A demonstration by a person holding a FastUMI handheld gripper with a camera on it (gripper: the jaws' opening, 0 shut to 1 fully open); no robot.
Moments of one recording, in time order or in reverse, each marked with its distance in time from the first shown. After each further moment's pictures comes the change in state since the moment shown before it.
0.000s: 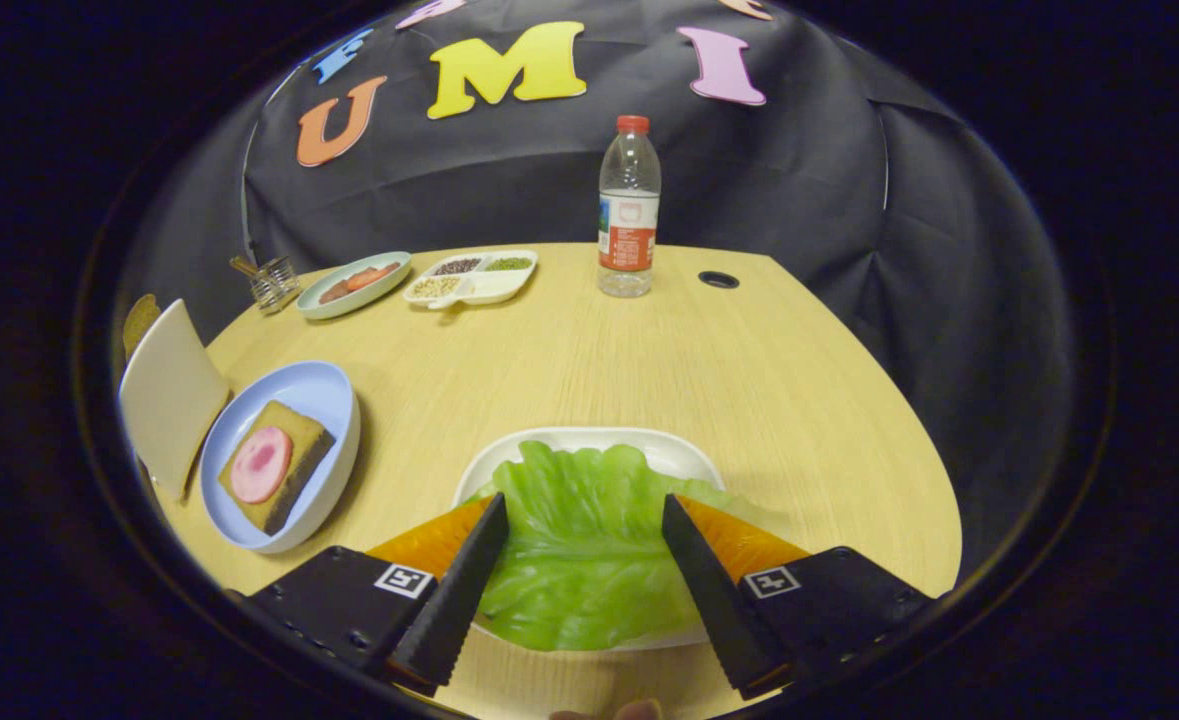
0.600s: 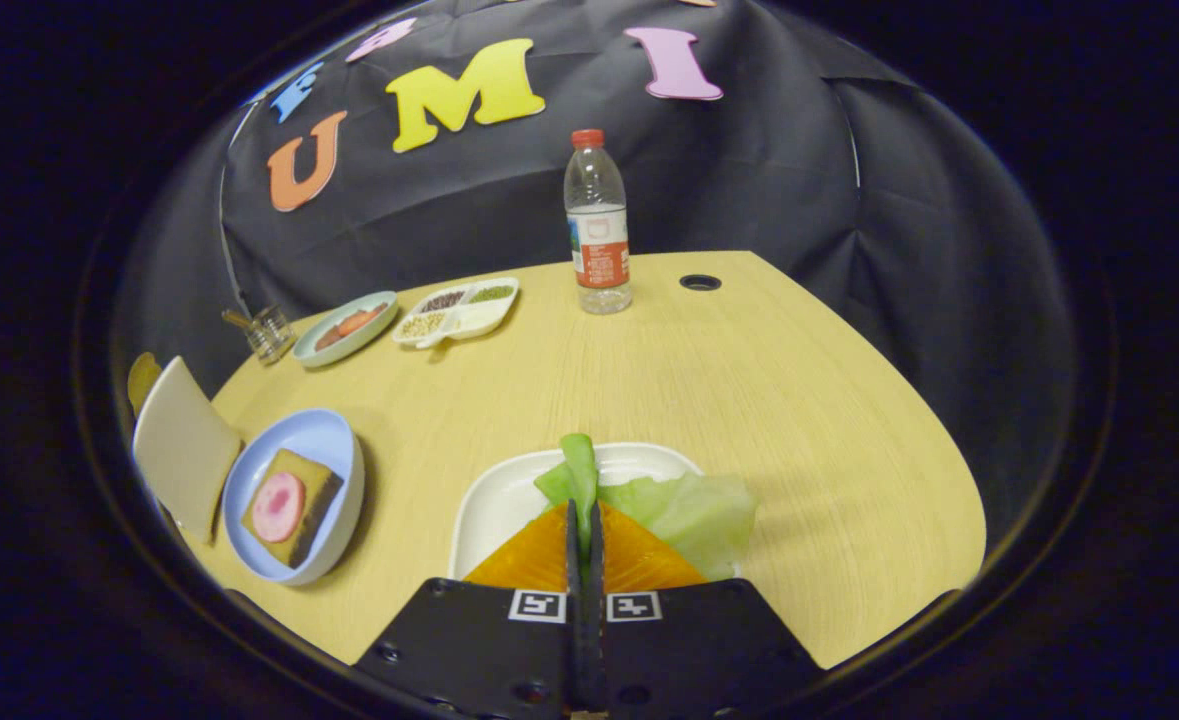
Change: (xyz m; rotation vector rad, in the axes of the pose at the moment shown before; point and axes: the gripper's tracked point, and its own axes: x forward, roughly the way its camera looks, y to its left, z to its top) arm -0.008 -0.004 0.018 0.158 -0.063 0.025
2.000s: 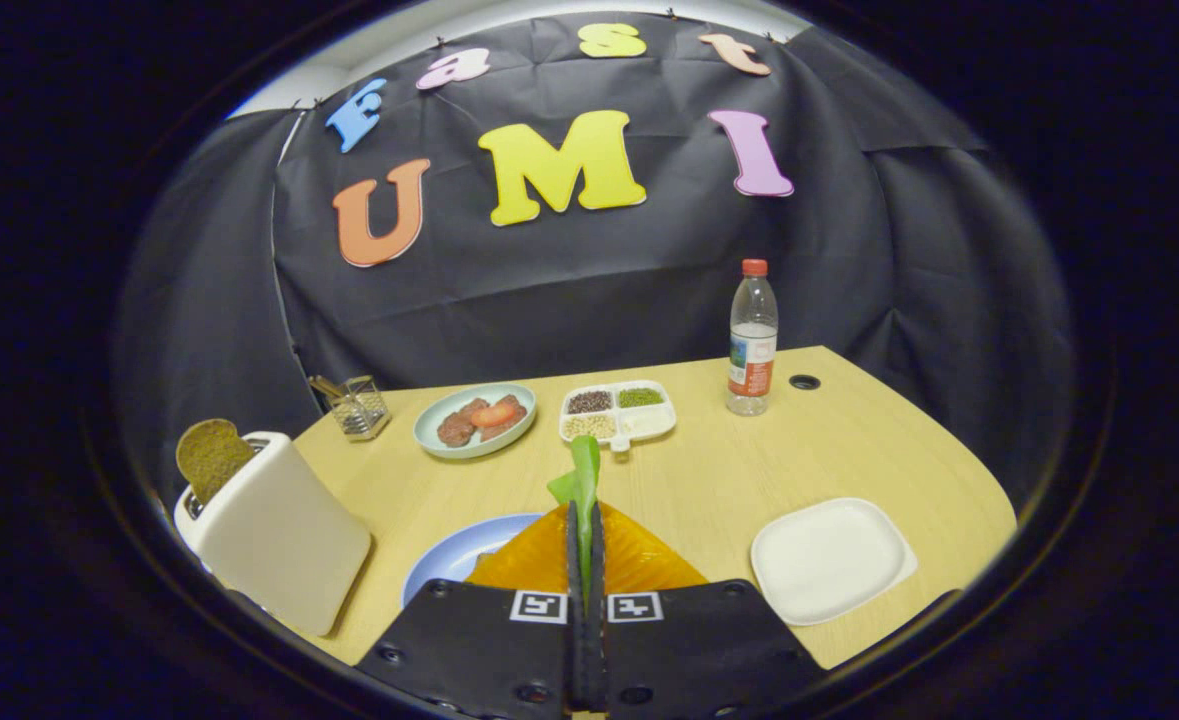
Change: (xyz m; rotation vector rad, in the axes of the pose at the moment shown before) arm -0.039 0.208 0.036 -0.038 -0.253 0.026
